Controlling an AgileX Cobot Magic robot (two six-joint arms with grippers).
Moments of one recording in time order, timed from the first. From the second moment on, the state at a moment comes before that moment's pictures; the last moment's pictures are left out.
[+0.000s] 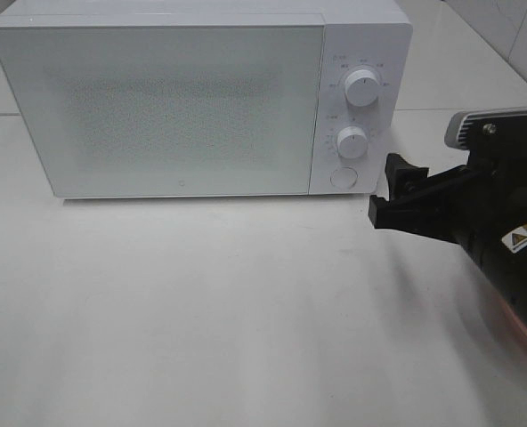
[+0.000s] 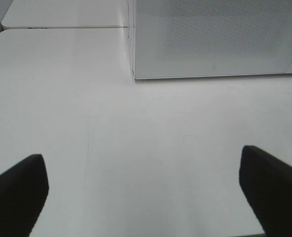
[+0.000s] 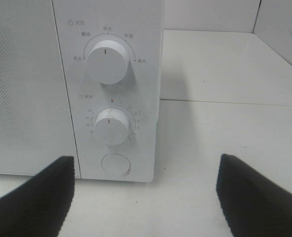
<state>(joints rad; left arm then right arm) 0.05 -0.01 -0.50 -0.19 1.04 0.12 0.82 1.54 -0.28 0.86 -1.20 -0.35</state>
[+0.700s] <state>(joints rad) 0.05 -0.01 -0.50 -0.19 1.04 0.12 0.93 1.68 -0.31 1.01 -1.21 -0.34</state>
